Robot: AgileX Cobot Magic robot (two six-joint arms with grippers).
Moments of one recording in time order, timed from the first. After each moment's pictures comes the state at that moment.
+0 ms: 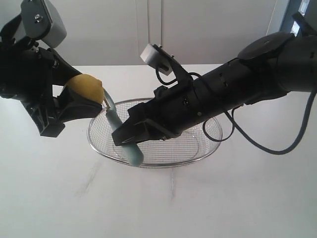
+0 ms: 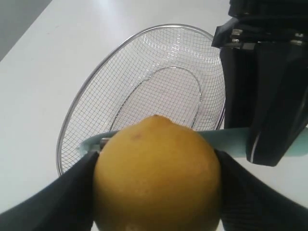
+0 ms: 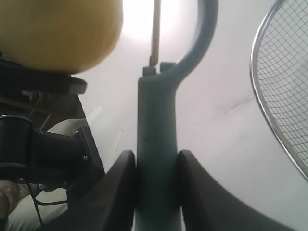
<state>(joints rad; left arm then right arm) -0.43 1.20 -0.96 -0.73 0.69 1.23 0.49 1.67 -1.08 1.23 0.96 -0.96</state>
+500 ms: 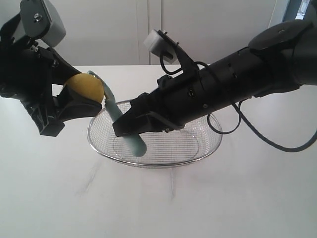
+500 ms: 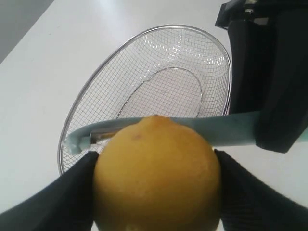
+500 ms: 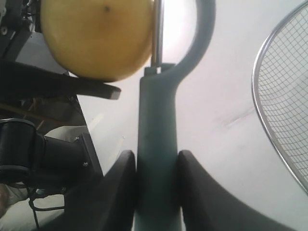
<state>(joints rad) -0.43 1.20 -0.96 -0.73 0.69 1.23 0.48 1.61 -1.08 1.22 0.95 -0.96</state>
